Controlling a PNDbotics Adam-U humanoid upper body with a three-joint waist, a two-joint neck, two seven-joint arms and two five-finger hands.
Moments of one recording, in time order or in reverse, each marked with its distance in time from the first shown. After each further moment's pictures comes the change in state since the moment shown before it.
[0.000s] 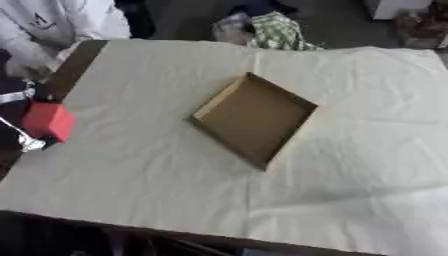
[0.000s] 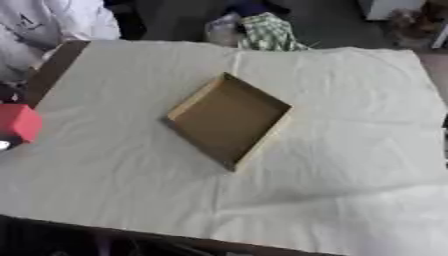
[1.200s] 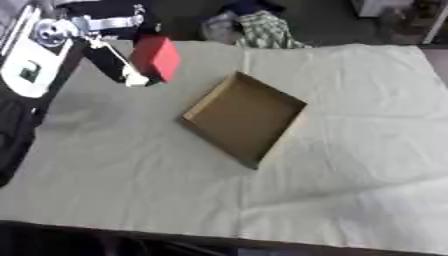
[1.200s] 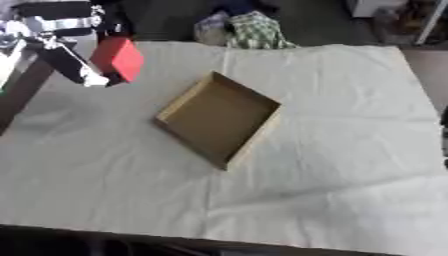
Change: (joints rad) left arm -0.477 -0.385 -0.127 0.195 0.003 -0.032 -0.072; right arm -0.029 -0.001 0.013 0.000 -0.031 -0.017 0.023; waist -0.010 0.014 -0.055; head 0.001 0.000
